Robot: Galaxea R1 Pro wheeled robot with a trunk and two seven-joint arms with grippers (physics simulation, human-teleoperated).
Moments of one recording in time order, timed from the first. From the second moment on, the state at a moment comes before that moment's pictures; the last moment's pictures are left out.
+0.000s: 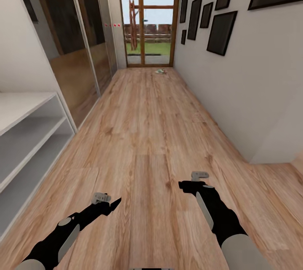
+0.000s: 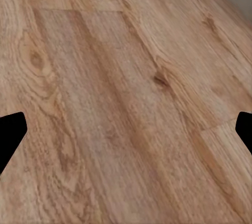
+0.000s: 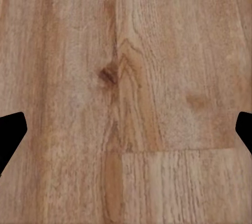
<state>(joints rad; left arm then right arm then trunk) -0.48 0.17 -0.18 -0.65 0.32 -0.09 -0.55 -0.58 0.06 0.05 -0.92 -0.08 0.52 -0.07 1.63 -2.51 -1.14</state>
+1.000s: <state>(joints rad) -0.48 0.17 -0.18 -0.65 0.32 -0.09 -0.55 -0.58 0.05 0.05 -0.92 -0.08 0.52 -0.06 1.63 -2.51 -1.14</state>
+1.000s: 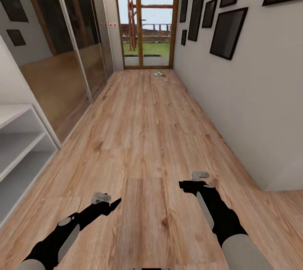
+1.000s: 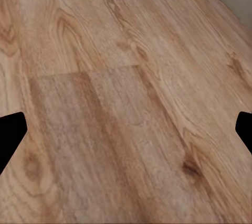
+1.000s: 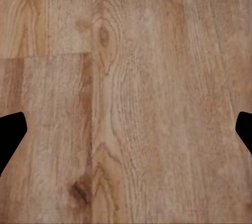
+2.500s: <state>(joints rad) -0.48 0.17 -0.18 -0.65 0.32 -0.09 -0.55 -0.58 0.05 0.05 -0.92 -0.08 0.52 -0.06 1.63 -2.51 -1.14</state>
